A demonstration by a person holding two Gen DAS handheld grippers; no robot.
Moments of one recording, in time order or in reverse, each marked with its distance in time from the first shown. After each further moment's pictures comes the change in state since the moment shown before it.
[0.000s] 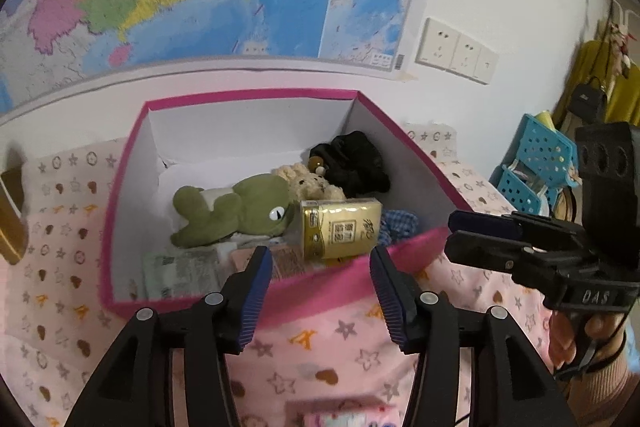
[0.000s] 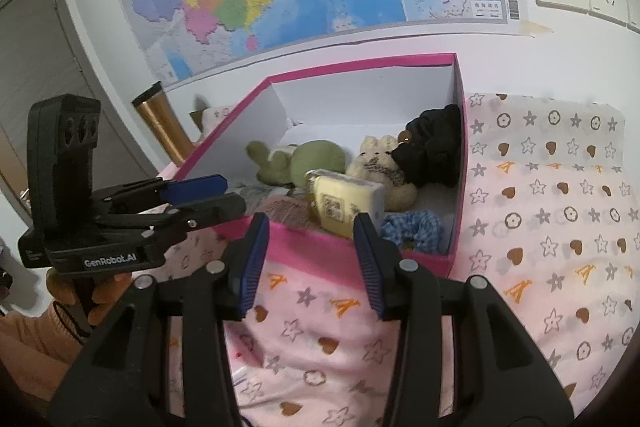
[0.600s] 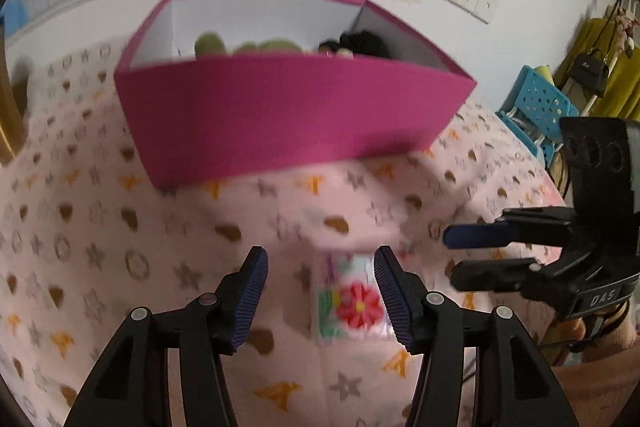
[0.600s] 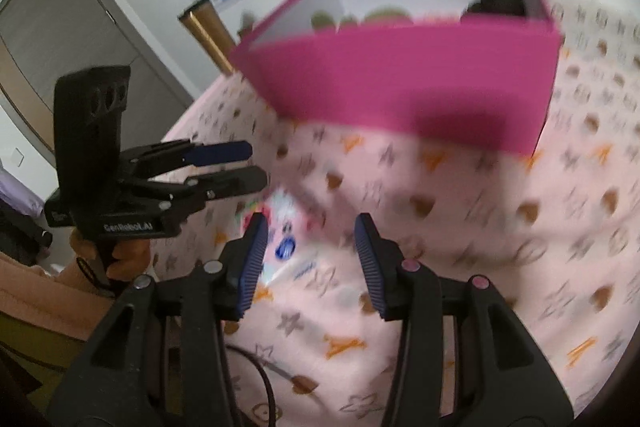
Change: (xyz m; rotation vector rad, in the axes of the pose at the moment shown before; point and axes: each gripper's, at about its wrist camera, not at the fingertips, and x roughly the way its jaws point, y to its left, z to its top) left arm -0.006 0.013 -0.096 -0.062 0.199 -0.026; right arm 0.019 0.033 -0.091 0.020 0.255 0.166
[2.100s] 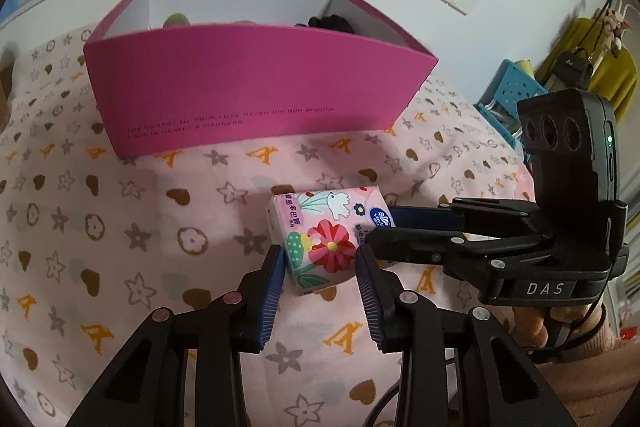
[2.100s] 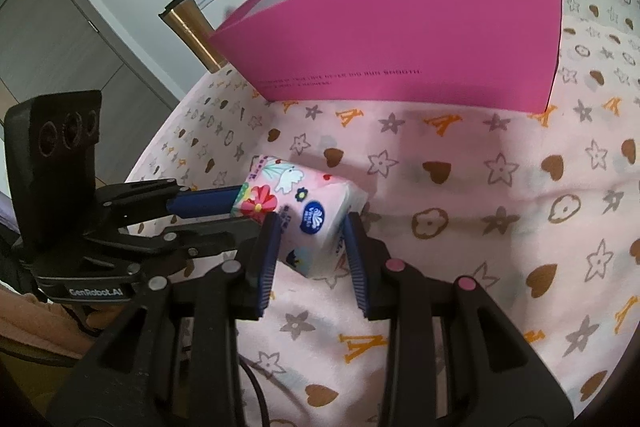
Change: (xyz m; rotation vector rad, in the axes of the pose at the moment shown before) left arm -0.004 -0.024 -0.016 -0.001 0.017 -0.073; right arm 0.015 0.006 -0.008 0.062 -0.022 -0.037
